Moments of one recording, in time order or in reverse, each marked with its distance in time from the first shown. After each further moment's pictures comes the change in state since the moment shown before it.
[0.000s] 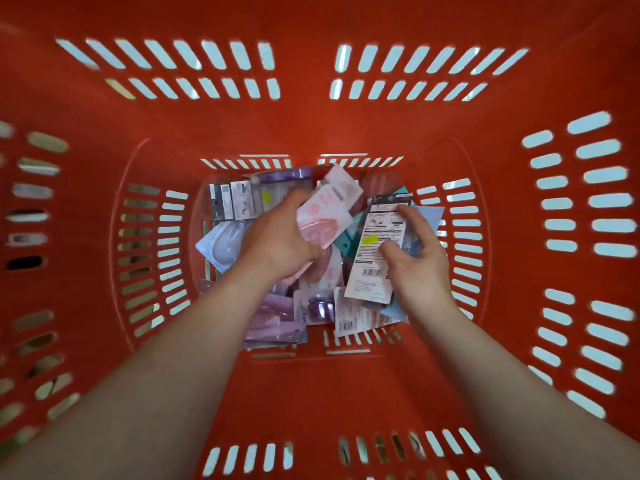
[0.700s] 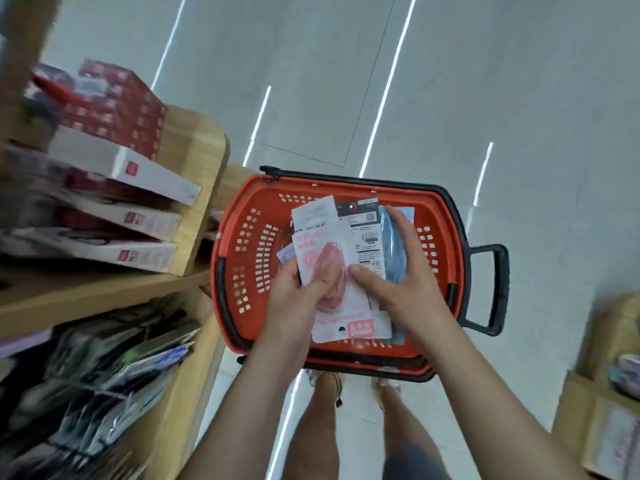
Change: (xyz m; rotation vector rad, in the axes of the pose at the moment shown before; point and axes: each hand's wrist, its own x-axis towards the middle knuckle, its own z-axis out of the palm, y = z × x) left_hand -0.350 0.178 -0.186 -1.319 0.119 -0.136; right_hand -0.283 -0.250 -0.133 0.079 -0.469 -0.345
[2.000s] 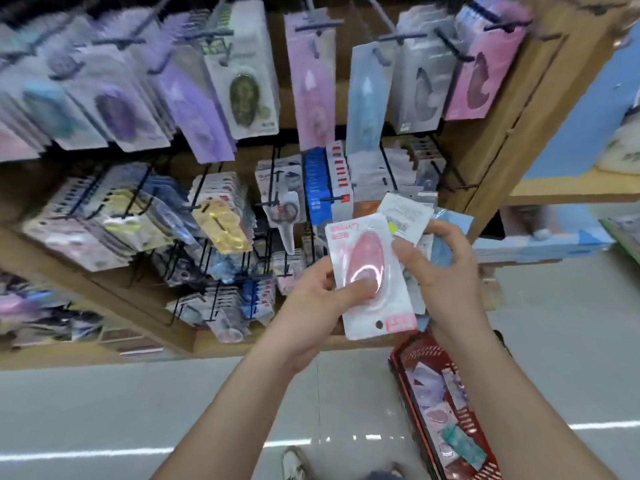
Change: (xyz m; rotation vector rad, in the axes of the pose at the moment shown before) left_hand -0.540 0.022 -0.103 -0.395 0.617 0.695; right_hand -0.383 -0.233 0.211 -0.195 -0.861 -0.526
